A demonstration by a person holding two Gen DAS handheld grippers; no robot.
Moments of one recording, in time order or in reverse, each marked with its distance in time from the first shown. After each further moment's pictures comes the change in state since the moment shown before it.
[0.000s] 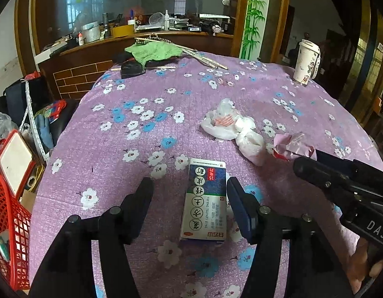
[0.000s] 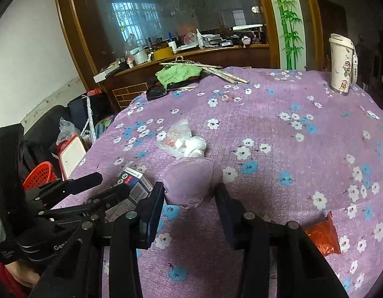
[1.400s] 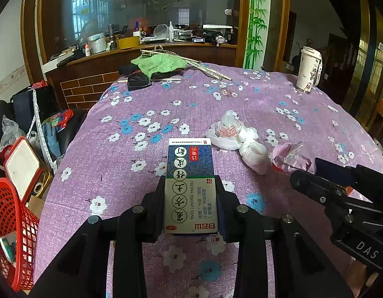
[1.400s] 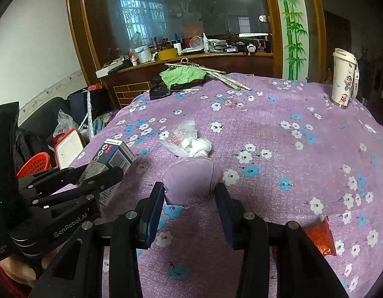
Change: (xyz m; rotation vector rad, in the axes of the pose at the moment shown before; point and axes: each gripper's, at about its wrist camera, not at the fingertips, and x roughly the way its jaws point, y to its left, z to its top) left arm -0.010 -0.002 0.002 0.004 -0.064 0.044; right arm -0.002 0.012 -0.004 -0.071 -0.021 -0.037
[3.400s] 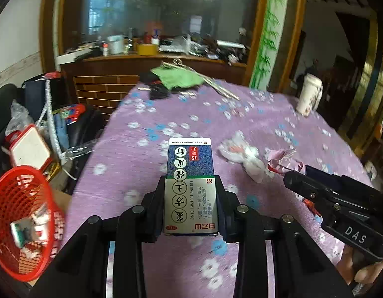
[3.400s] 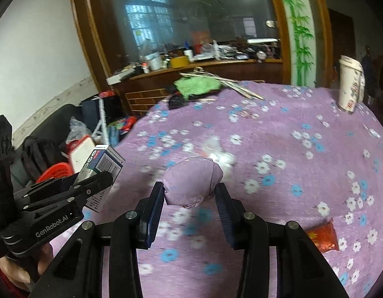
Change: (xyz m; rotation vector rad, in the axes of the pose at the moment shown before) left arm -0.072 0.048 0.003 -0.124 -0.052 -0.014; right arm -0.030 0.035 0.023 0.012 -0.016 0.075
